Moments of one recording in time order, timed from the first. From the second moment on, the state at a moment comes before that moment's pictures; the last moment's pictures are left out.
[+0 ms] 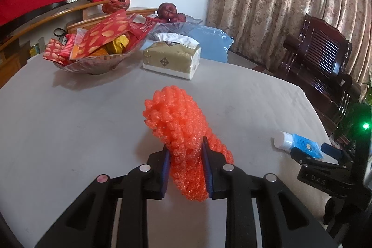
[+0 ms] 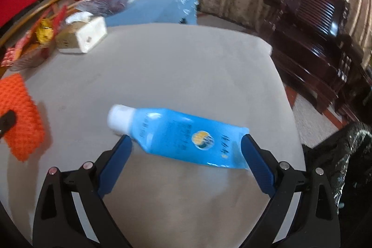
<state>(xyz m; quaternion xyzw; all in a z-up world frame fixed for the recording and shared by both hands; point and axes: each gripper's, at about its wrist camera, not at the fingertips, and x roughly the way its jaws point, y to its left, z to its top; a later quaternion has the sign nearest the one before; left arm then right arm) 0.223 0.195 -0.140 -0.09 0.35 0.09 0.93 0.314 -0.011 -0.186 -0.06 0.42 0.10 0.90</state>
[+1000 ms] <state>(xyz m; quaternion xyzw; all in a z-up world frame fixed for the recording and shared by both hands) 0.228 0.182 -0.150 -0.09 0.36 0.08 0.92 0.284 -0.038 -0.187 -0.13 0.43 0.05 0.89</state>
